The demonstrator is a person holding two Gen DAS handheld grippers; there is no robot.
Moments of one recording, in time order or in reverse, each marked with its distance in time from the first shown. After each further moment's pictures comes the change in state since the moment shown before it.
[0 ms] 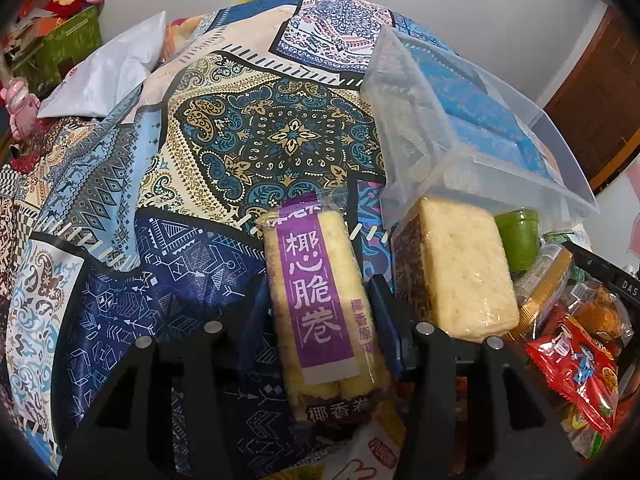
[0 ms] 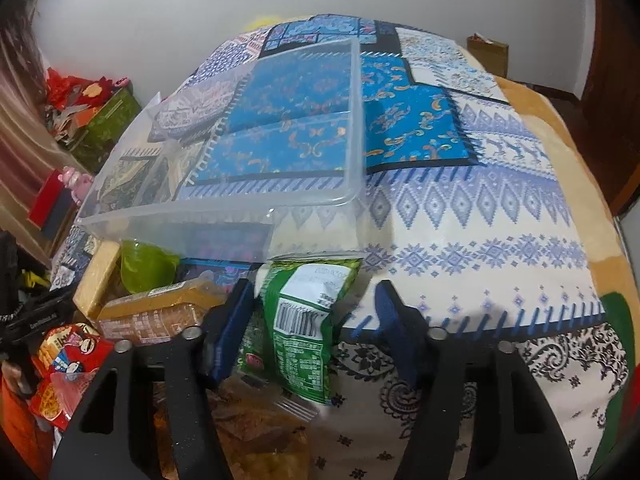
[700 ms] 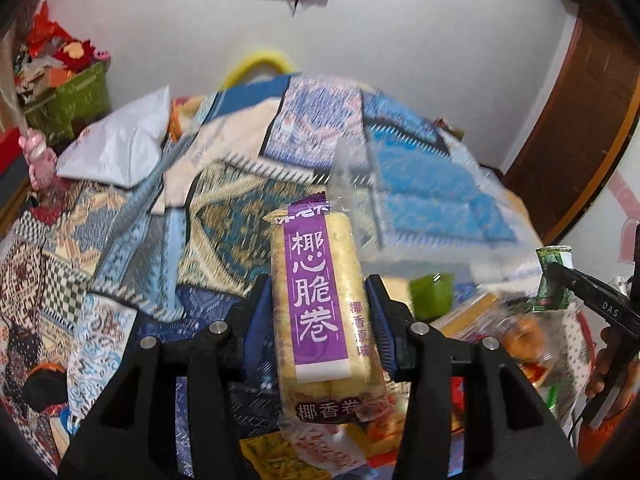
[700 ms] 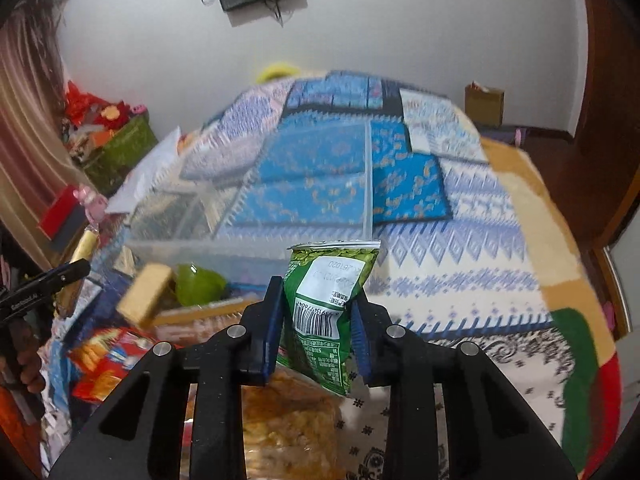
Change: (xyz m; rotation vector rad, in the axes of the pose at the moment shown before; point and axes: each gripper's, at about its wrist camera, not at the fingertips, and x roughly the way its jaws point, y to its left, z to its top) left arm -0.100 -0.030 0.018 0.056 -0.232 -0.001; right arm -0.064 0.017 0.001 -0.044 -0.188 -0.018
